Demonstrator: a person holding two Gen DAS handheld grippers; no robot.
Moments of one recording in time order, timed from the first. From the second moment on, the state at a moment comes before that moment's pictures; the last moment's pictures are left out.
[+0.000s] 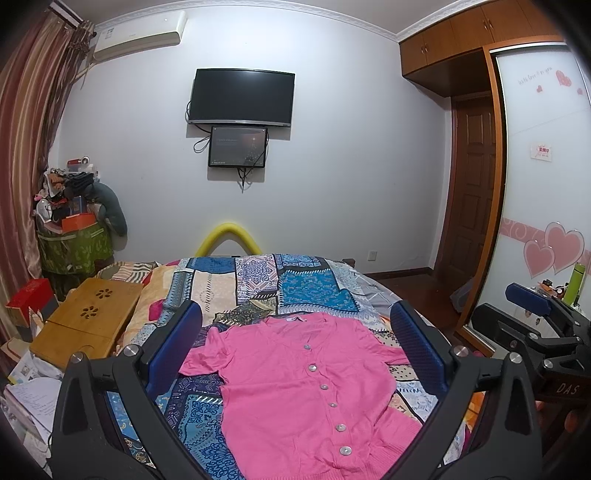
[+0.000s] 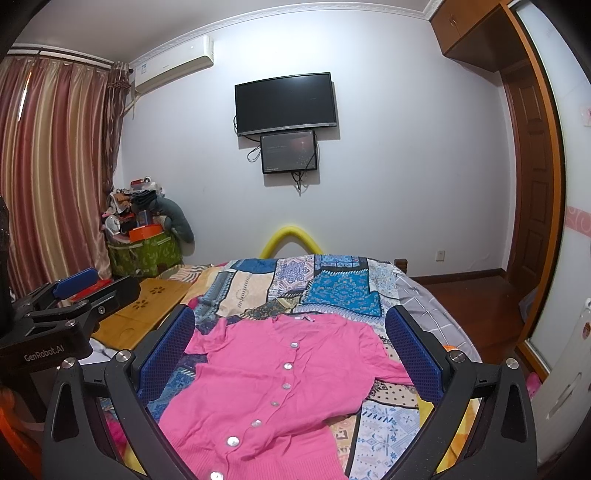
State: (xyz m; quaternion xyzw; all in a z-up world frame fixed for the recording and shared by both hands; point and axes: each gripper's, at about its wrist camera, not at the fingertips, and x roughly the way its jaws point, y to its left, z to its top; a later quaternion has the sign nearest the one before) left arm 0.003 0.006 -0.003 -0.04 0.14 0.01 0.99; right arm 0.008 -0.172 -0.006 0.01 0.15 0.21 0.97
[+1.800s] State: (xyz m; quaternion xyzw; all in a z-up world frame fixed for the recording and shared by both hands) left arm 0.036 0.015 -0.011 -0.04 0.16 0.03 0.99; right arm 0.037 -0.179 -0.017 0.00 0.18 0.18 0.97
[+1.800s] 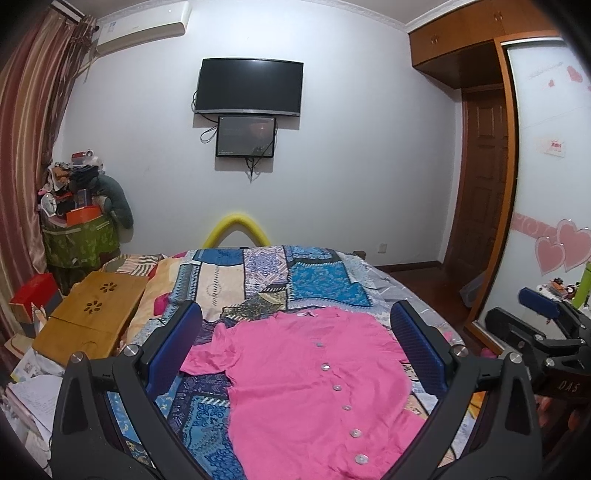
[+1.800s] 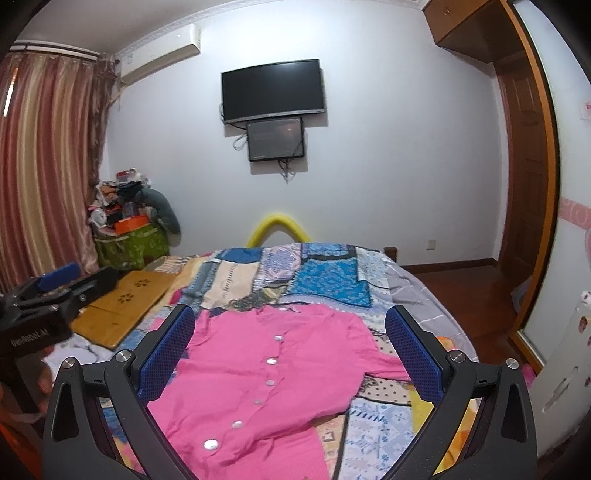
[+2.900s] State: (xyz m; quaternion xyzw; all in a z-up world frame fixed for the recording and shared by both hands) left arm 0.263 0.237 -0.179 -0.11 0.43 0.17 0.88; right arm 0.215 -0.196 -0.075 -0.04 0.30 0.16 0.94
